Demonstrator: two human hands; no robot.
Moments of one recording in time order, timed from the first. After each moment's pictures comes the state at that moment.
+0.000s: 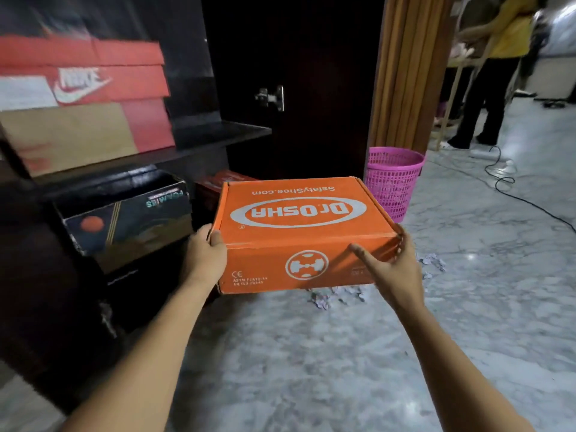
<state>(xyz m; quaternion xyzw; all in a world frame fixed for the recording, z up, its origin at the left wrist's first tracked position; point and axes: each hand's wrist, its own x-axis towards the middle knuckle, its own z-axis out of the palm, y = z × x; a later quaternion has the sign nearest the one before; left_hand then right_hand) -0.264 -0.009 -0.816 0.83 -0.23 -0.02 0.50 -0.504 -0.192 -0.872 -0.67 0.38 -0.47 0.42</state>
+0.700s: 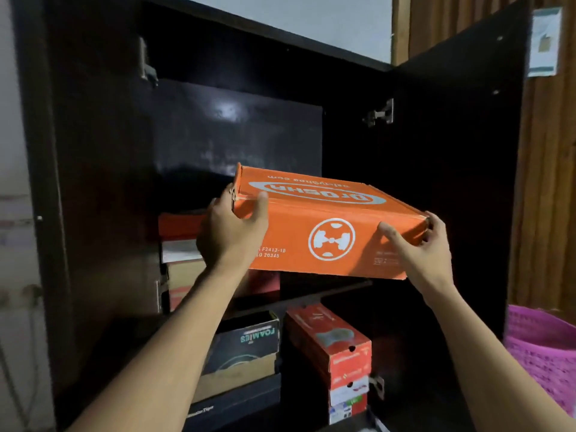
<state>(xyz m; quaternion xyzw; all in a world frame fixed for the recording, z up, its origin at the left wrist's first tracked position) -0.186 0.016 -0.520 0.72 -0.18 0.37 0.56 -0.300 -0.240 -0.573 -0.68 0.15 -0.56 0.45</state>
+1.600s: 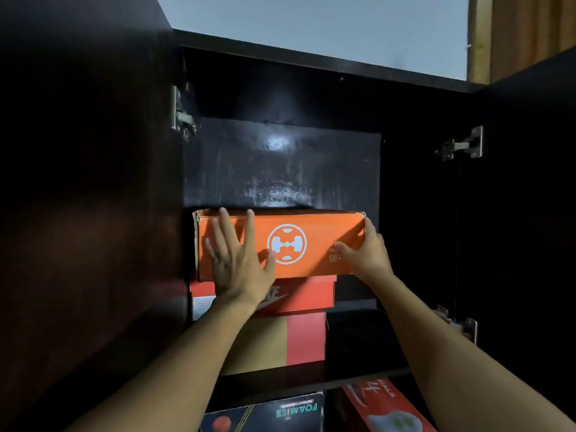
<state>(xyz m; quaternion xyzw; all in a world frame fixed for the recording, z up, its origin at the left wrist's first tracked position) -0.027 0.007 -0.488 0.82 -0.12 0.50 0.25 -0.052 -0.221 -0.466 -0.81 0.10 -0.43 0.39</state>
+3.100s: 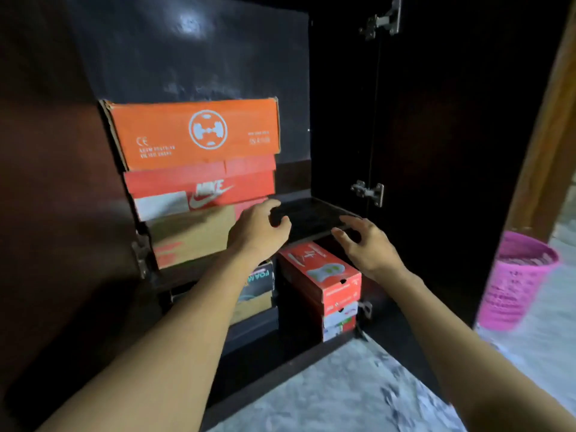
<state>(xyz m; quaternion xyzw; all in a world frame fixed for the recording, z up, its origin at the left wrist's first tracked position) -0.127 -0.030 -0.580 0.86 -0.33 0.15 0.37 -0.243 -0.215 -0.627 -0.88 0.18 -0.33 0.31</state>
